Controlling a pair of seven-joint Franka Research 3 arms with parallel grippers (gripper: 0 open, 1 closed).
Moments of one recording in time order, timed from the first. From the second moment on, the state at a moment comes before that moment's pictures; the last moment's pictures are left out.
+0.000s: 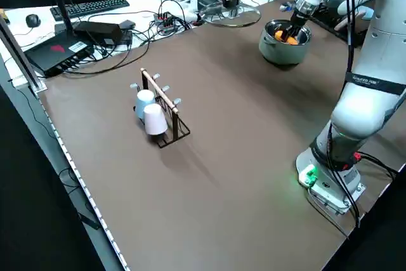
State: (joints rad) left arm 0.04 0.24 -0.17 -1.54 -0.03 1.67 0.03; right arm 0.90 0.91 -0.06 -1.20 0.02 2.31 0.80
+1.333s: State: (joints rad) left arm -0.40 0.41 -0.17 -1.55 0.02 1.89 -0.52; right arm 0.38 0.57 -0.08 -1.25 0.04 1.75 0.53
